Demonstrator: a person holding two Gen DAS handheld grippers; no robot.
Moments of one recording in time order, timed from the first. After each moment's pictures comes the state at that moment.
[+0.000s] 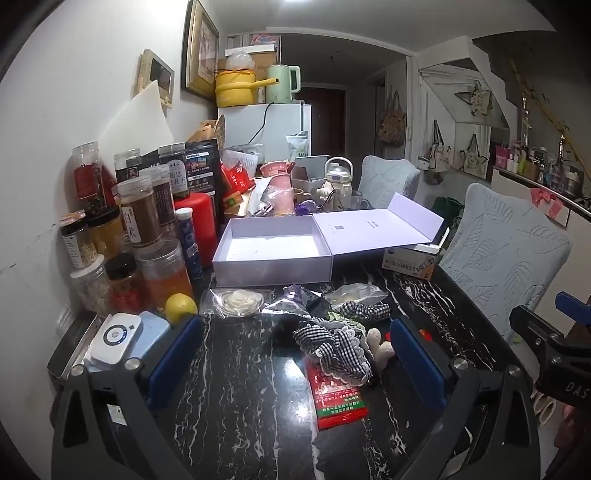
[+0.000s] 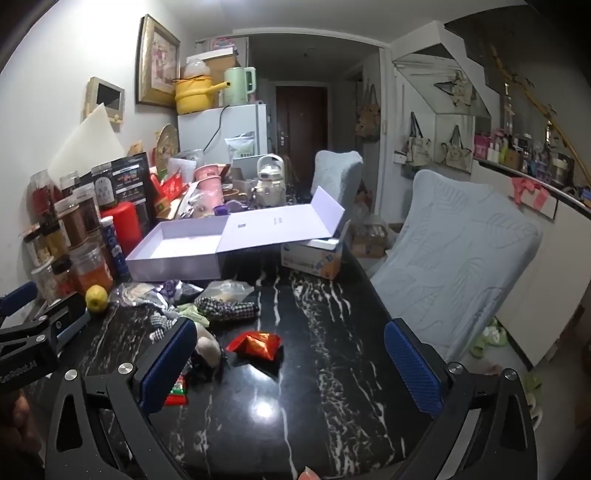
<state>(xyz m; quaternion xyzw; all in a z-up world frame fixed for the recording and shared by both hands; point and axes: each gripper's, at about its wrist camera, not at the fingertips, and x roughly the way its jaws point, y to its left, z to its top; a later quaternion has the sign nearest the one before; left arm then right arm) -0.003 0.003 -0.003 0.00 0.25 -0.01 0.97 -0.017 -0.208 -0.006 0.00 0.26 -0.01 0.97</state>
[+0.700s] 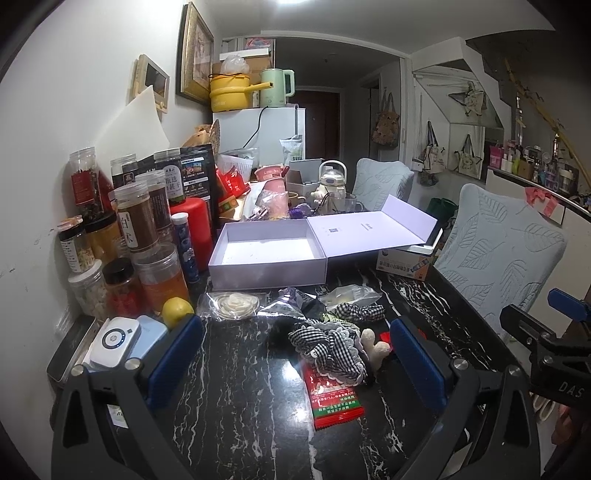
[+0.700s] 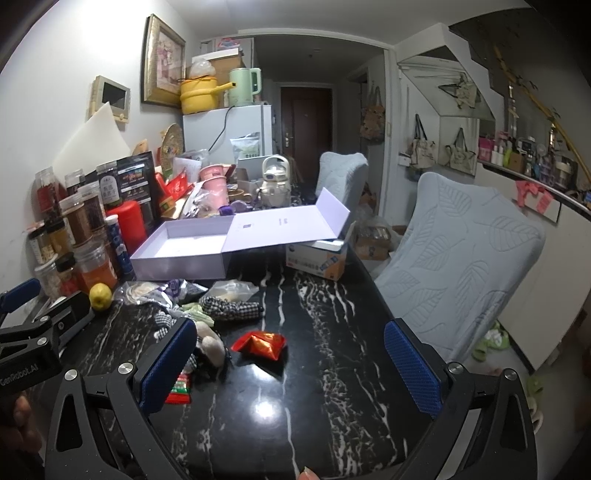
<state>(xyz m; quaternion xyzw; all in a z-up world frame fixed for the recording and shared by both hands) -0.008 0.000 -0.002 0.00 0.24 -0.02 0.97 -0.018 -0.203 -0.004 0.00 0.25 0.00 0.97</state>
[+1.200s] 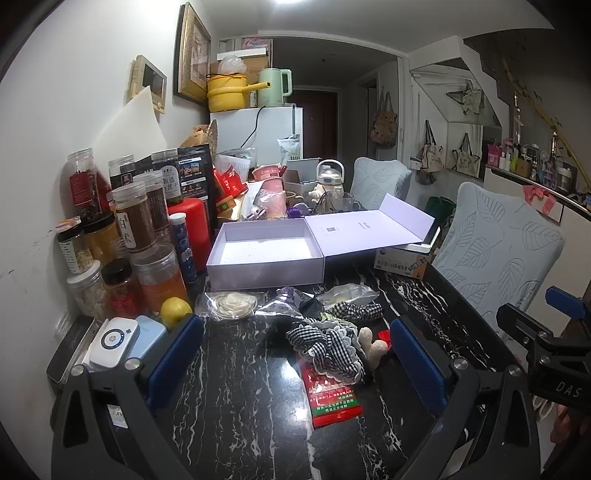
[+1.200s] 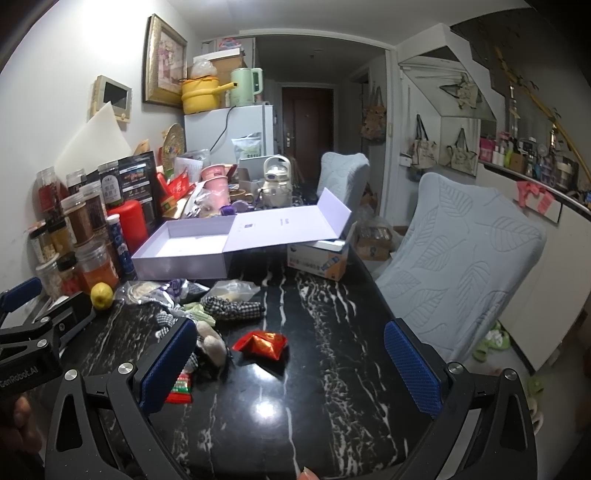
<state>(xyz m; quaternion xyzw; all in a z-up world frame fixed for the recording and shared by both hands) -0.008 -0.001 0.000 0.00 0.24 -0.03 0.97 -0.019 -0.201 -0.003 0.00 0.25 0.00 0.97</state>
